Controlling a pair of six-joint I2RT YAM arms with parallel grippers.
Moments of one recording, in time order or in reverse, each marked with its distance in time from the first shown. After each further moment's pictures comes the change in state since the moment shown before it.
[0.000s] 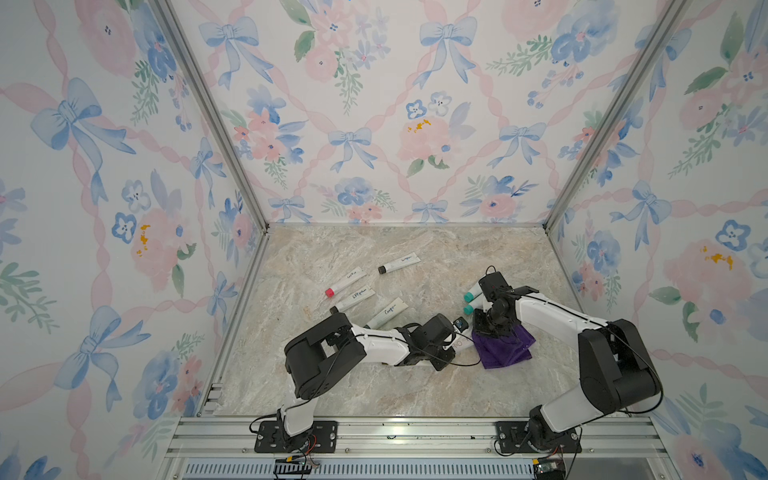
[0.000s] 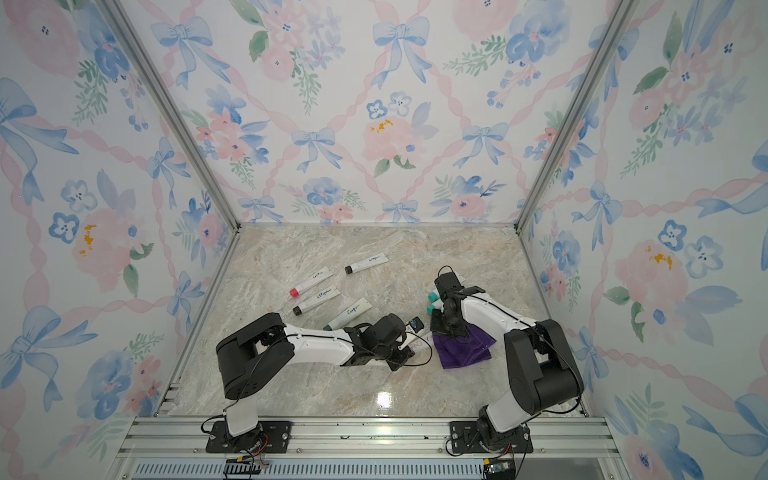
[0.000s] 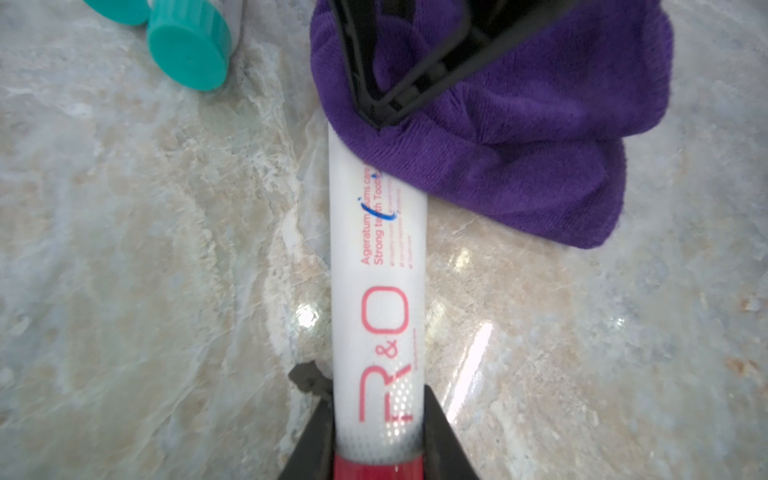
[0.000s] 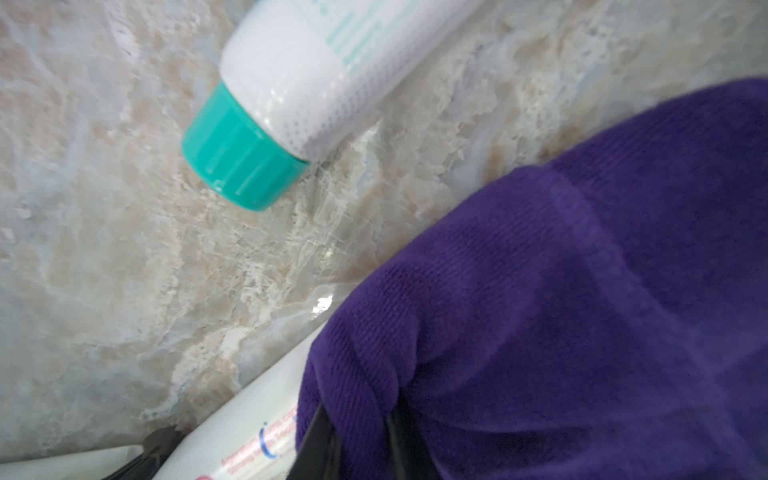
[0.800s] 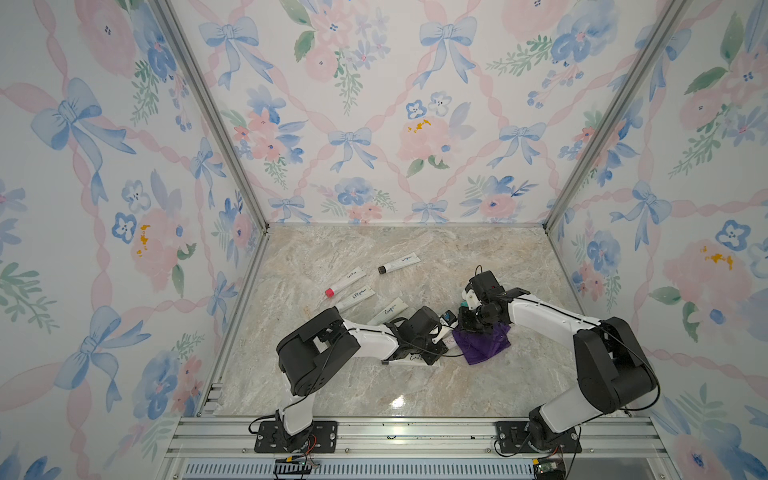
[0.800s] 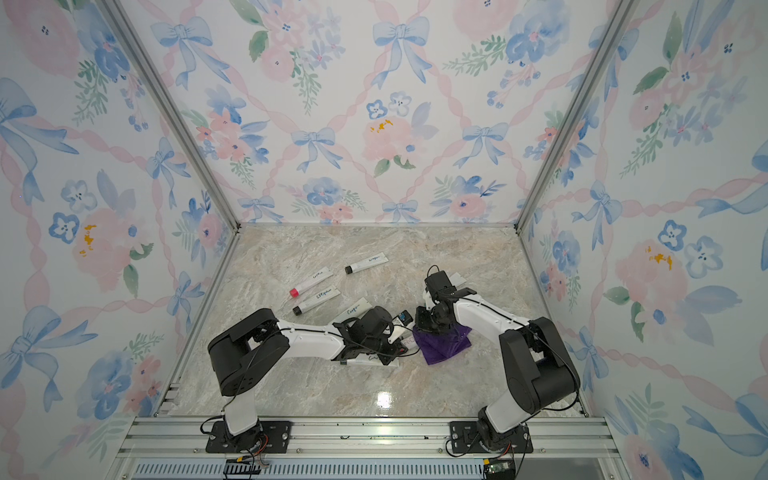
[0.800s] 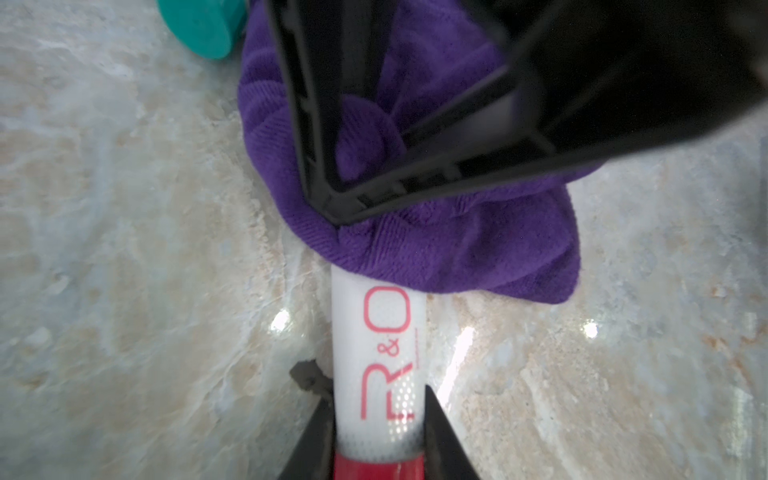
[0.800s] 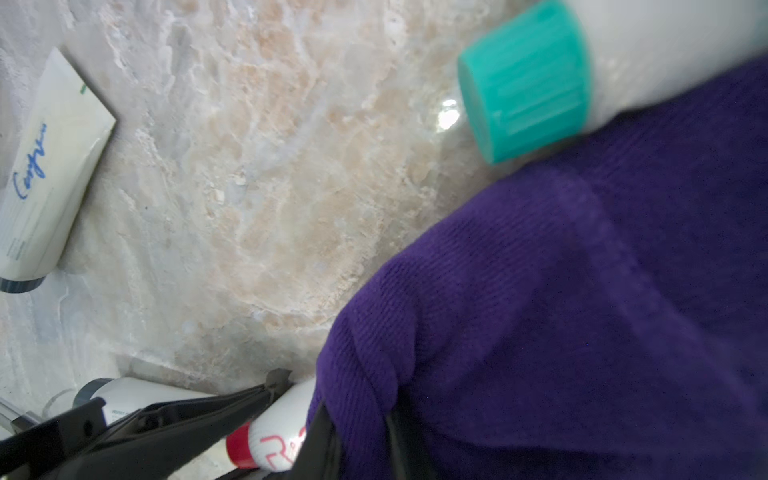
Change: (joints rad) left arm 0.089 -0.026 -0.073 0.070 0.127 -0.011; right arm 0.082 0.013 -0.002 0.140 -0.227 0.015
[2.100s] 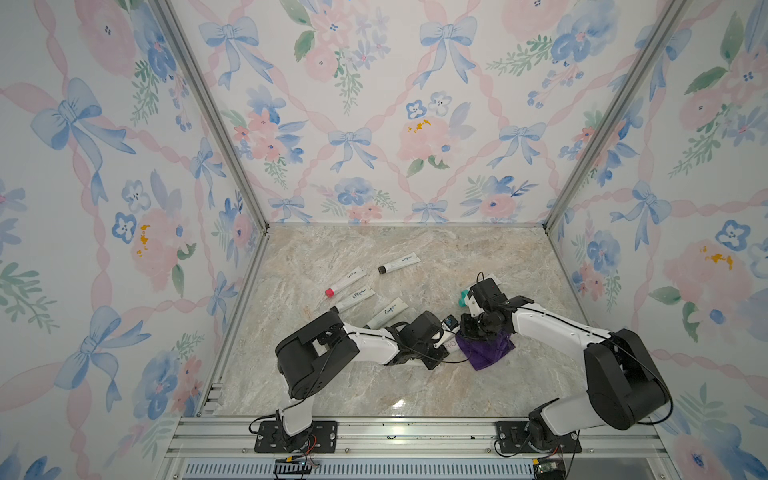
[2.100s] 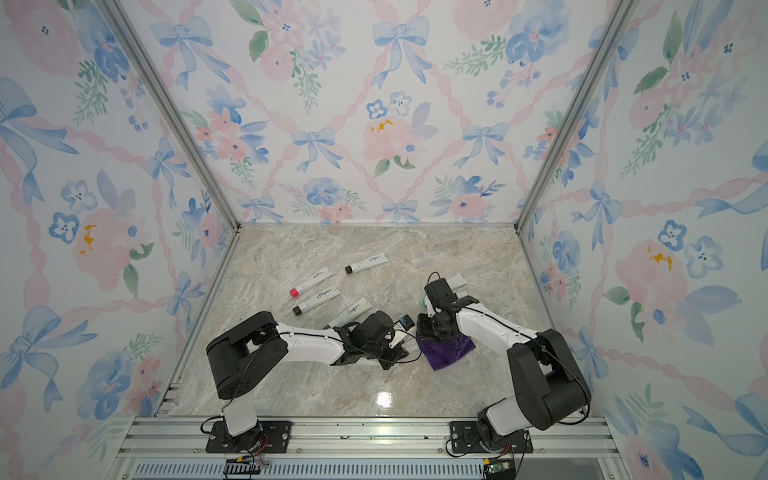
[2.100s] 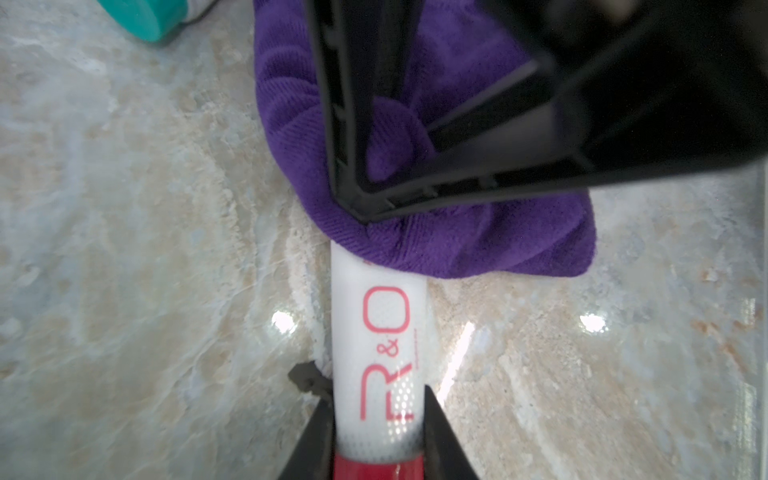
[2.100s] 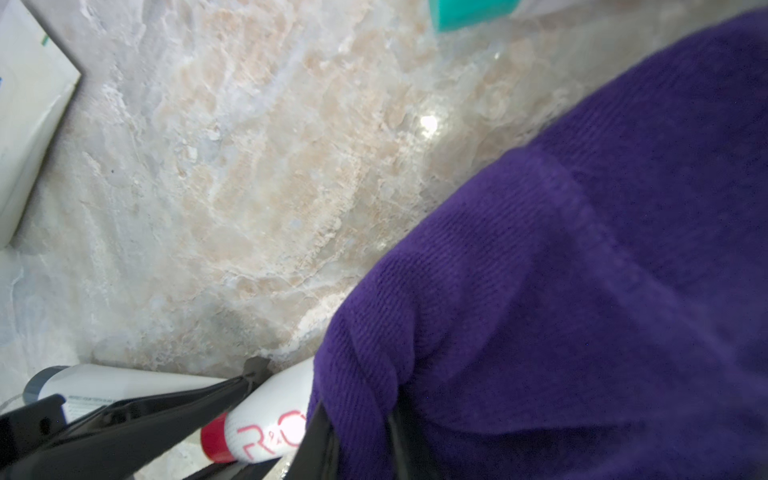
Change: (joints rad) left arm -0.036 -0.017 -0.023 0.008 -0.036 0.002; right arm 0.035 -0.090 -0.079 -0.009 0.074 0.004
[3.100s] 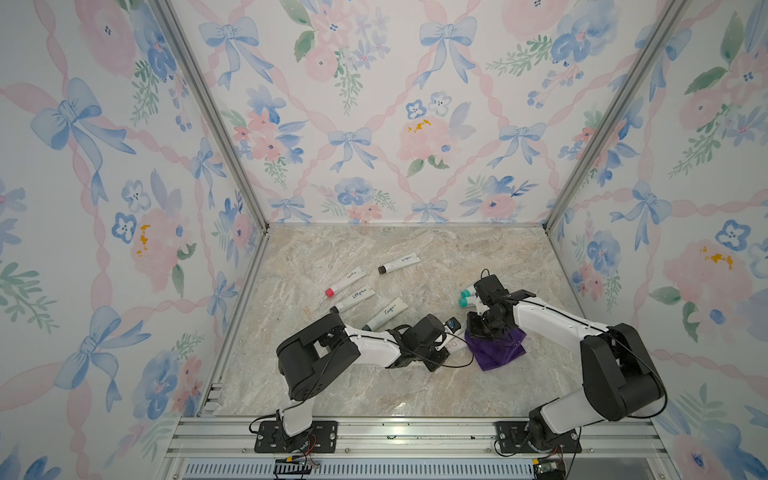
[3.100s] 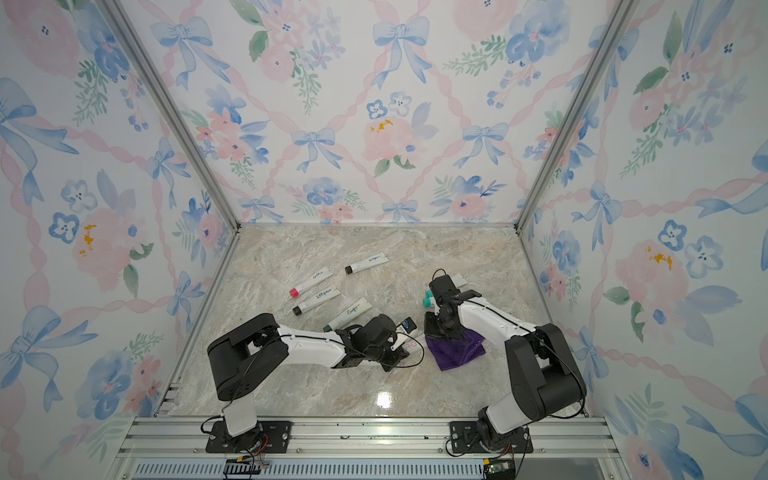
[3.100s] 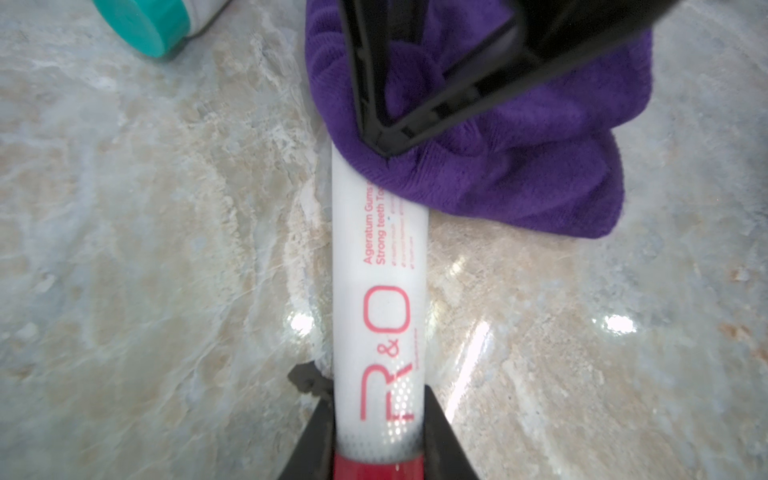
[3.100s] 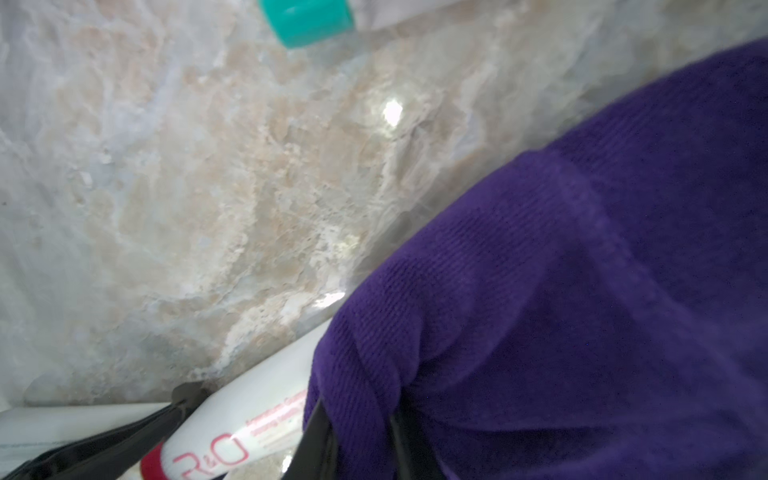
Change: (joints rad) left arm -0.027 0.000 0.000 0.004 -0.066 0.018; right arm -0.038 0.033 0.050 -0.103 0.070 -0.010
